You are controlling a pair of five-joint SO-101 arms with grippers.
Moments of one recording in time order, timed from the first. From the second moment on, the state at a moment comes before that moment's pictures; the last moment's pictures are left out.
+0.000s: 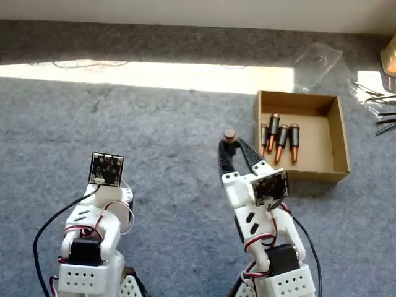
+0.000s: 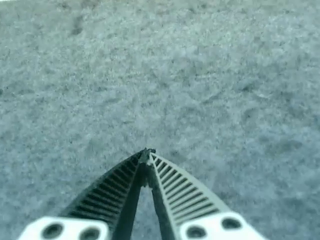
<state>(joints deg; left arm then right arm) -3.2 -103.7 95.9 60.5 -0.4 -18.2 -104.4 95.7 19.8 8.0</state>
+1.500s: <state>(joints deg) -3.2 -103.7 95.9 75.4 -0.4 7.9 -41.3 48.6 35.4 14.3</state>
